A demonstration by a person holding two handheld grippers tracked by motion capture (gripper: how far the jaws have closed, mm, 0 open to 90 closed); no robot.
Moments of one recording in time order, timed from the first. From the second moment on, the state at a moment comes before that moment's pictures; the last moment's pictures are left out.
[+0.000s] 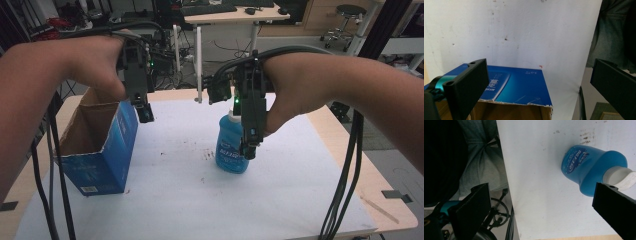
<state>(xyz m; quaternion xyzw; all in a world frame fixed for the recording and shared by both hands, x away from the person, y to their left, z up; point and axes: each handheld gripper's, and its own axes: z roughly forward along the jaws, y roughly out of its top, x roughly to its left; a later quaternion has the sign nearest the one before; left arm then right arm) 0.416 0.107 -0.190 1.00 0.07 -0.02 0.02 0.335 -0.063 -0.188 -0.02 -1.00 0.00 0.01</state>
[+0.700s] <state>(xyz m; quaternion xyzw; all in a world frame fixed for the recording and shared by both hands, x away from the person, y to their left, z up) 0.417 0.092 -0.195 1.00 0.08 -0.02 0.02 0.345 -0.075 -0.197 -0.01 -1.00 -0.01 0.02</state>
